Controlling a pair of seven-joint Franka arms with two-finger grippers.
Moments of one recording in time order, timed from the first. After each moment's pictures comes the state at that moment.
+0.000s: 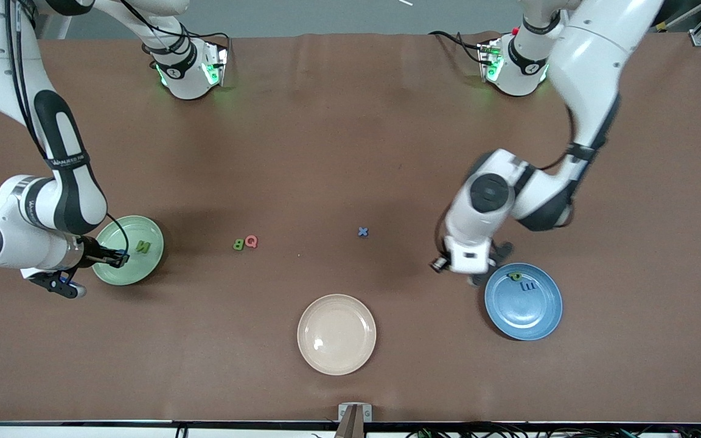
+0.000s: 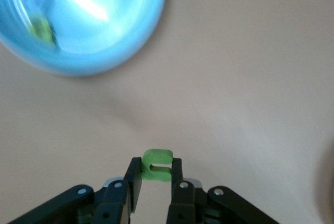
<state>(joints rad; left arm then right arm) -0.02 0.61 -0.41 -1.69 0.37 2.32 -1.28 -0.12 0.58 -0.05 -1.77 0.05 2.17 0.17</state>
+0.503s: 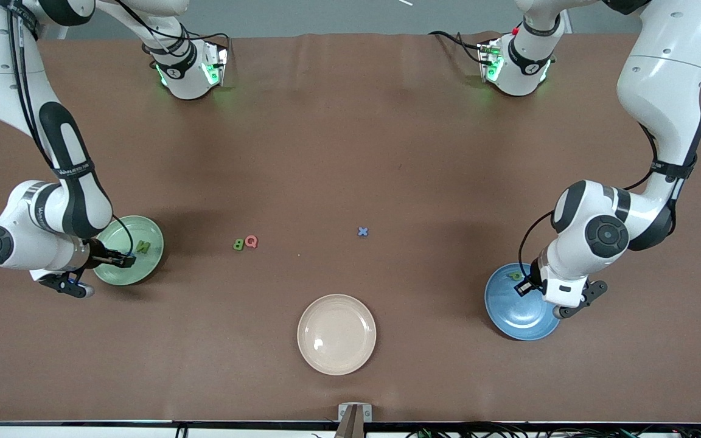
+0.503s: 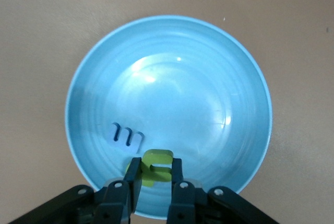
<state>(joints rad) 0.20 0.67 -0.42 -1.67 0.37 2.33 -0.92 -0.12 0.60 -0.04 -1.77 0.05 2.17 0.15</state>
